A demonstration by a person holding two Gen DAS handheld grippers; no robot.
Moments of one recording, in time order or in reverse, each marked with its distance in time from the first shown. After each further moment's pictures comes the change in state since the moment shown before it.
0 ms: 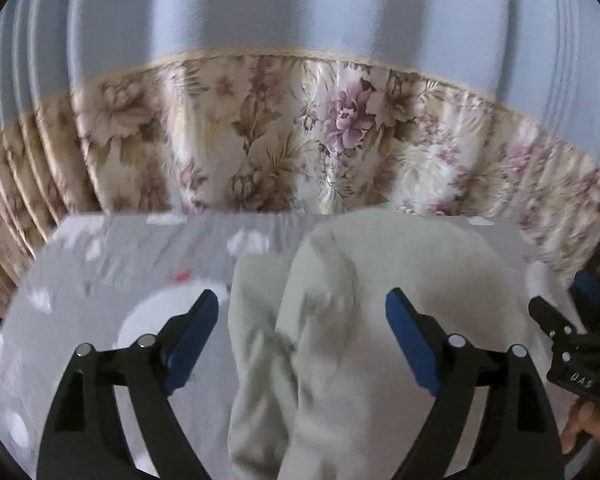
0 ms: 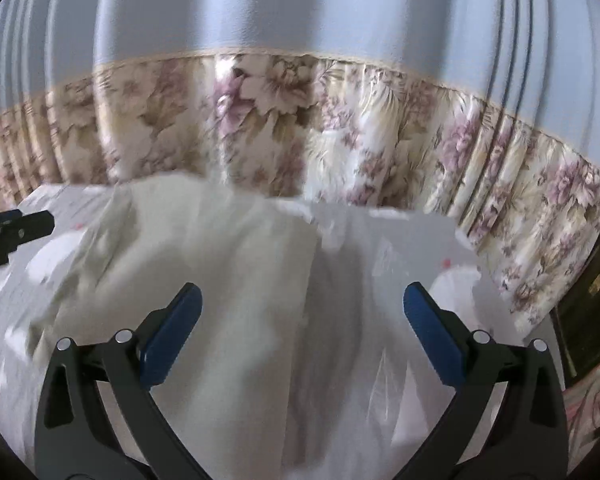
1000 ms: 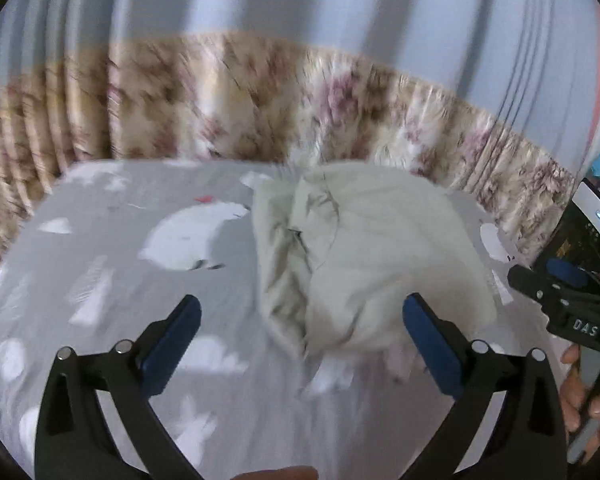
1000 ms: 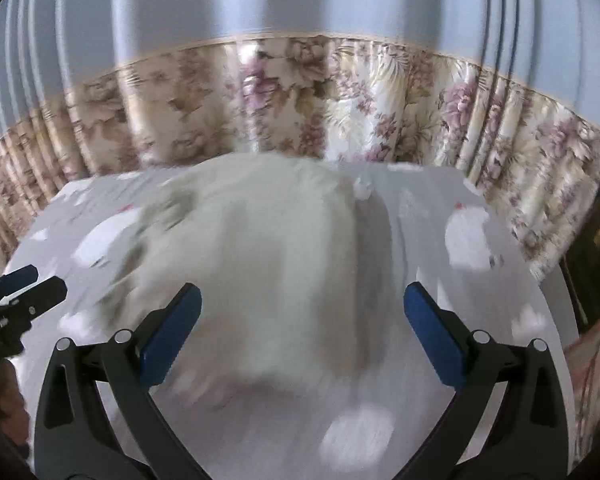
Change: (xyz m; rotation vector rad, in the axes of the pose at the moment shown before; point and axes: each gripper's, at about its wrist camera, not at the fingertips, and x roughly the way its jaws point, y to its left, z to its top) left arm -0.120 0.056 -0.118 -0.055 -0.048 -0.123; right arm -0.113 0.065 -0.064 0.049 0.075 0.048
